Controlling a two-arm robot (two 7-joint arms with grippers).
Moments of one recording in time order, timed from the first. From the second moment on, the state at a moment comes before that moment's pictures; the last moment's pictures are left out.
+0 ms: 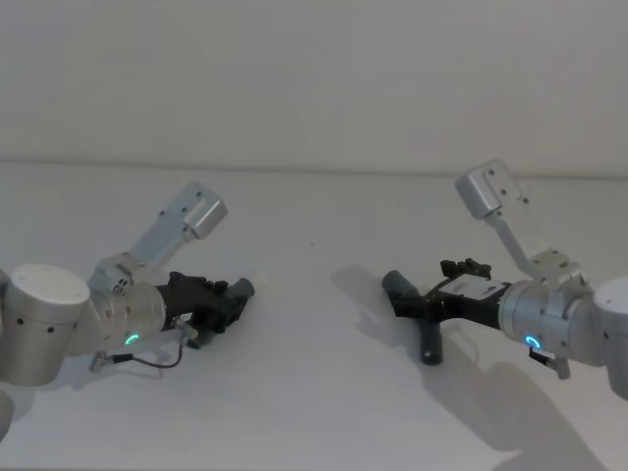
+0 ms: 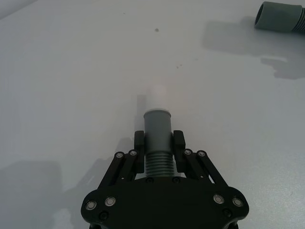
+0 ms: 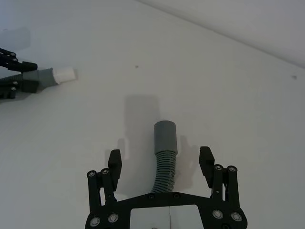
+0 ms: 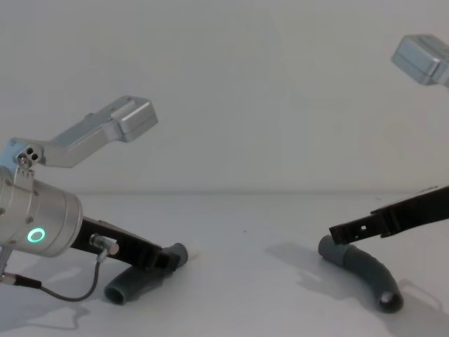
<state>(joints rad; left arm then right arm) -0.46 0.39 0.48 -1.45 -0.25 0.62 -0.40 0.37 0.41 -0.39 -1.64 0.24 0.76 0.33</state>
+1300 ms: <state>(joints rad) -0.46 0.39 0.48 -1.45 -0.25 0.62 -0.40 0.38 0.37 -0.40 -1.56 0.22 0.80 0.35</state>
